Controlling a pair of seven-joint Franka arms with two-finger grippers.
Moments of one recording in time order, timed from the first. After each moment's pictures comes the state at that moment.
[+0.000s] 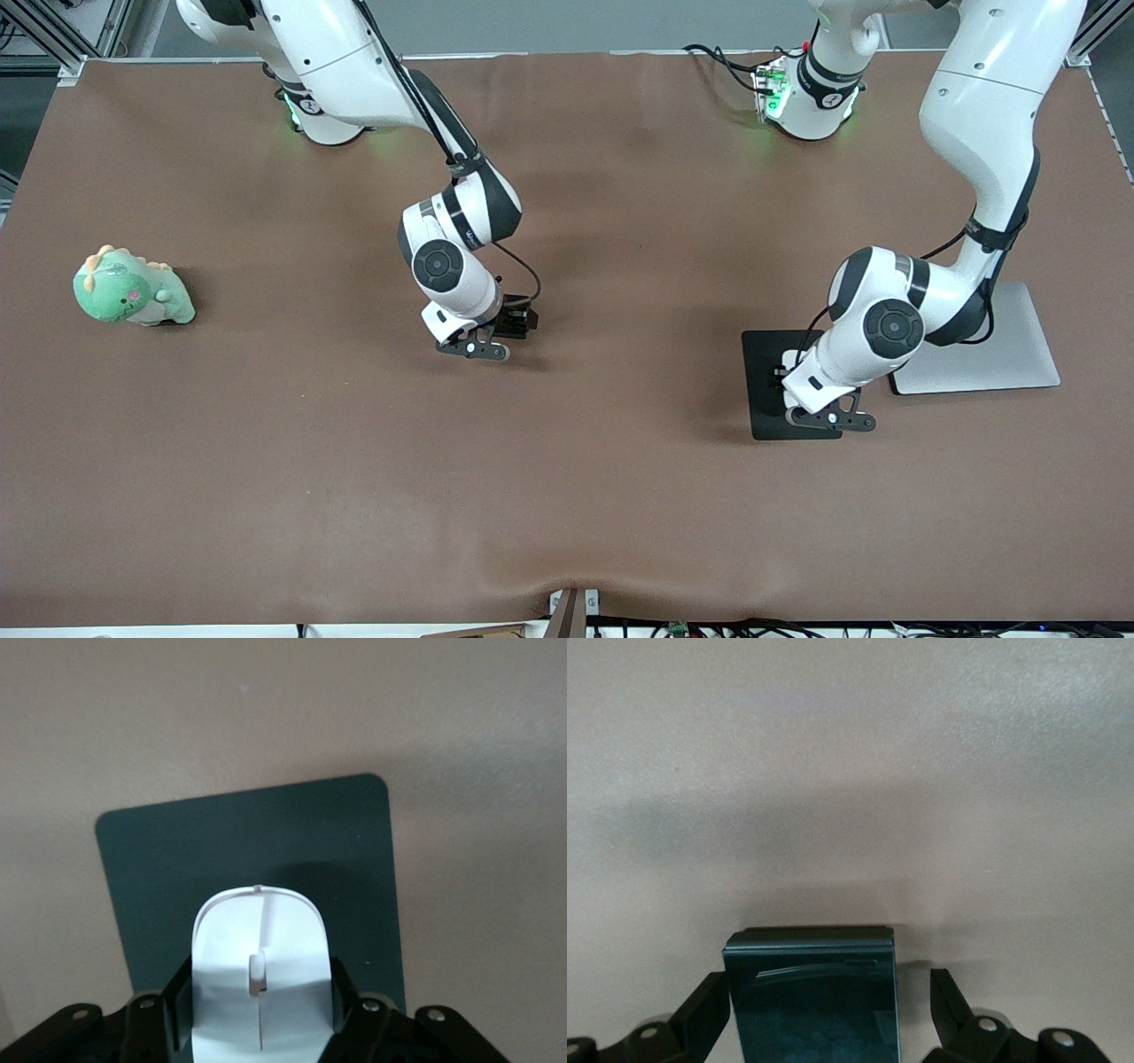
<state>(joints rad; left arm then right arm) 0.03 0.61 -0.28 -1.81 0.25 2.35 -0.25 0.73 0.64 -0.11 -1.84 0.35 2.44 0.54</state>
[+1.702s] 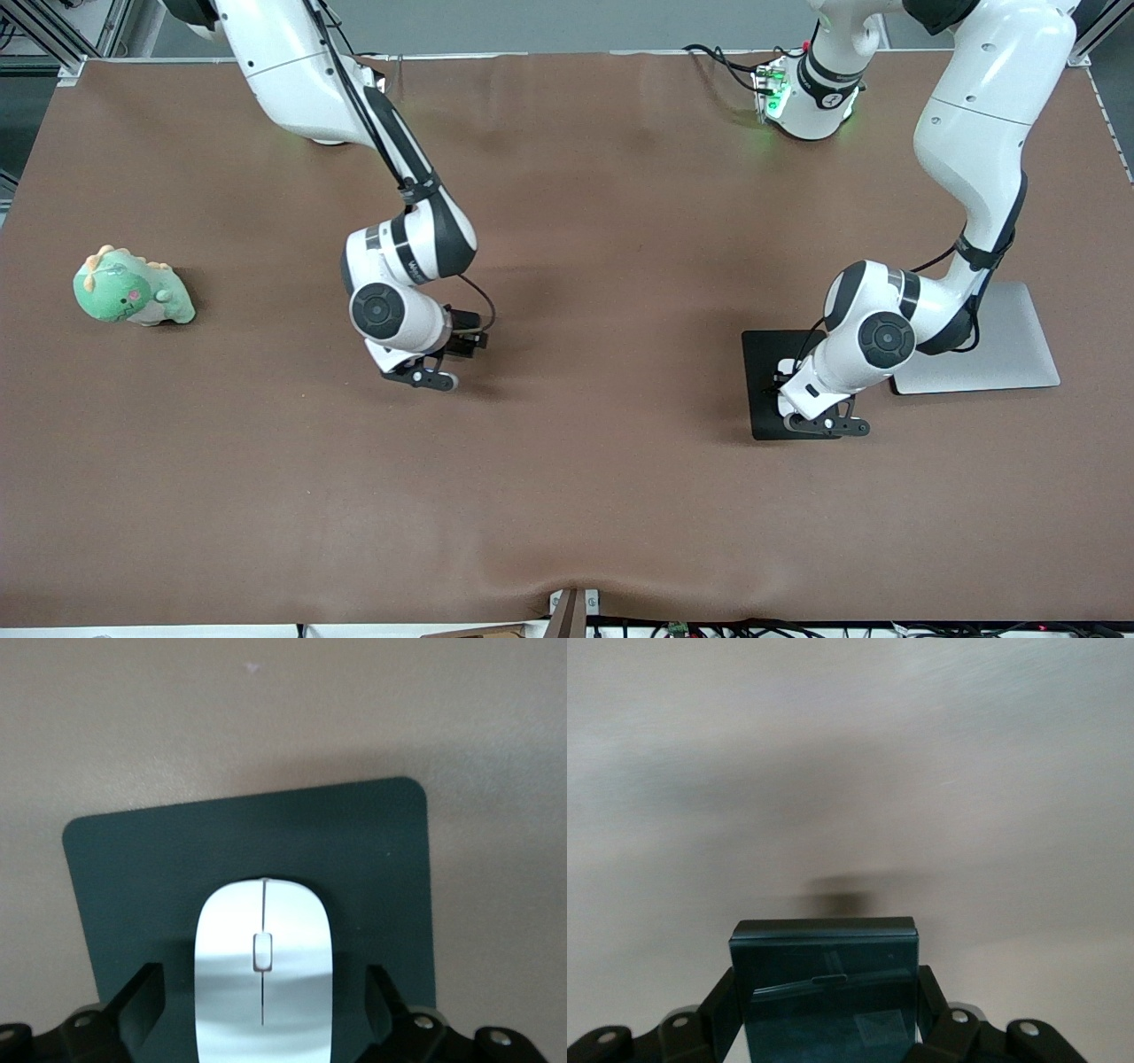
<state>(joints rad) 0.04 0.67 -0.27 -1.80 0.27 2.43 -0.26 0.63 0.61 -0.20 -1.75 0.31 2.14 0.44</state>
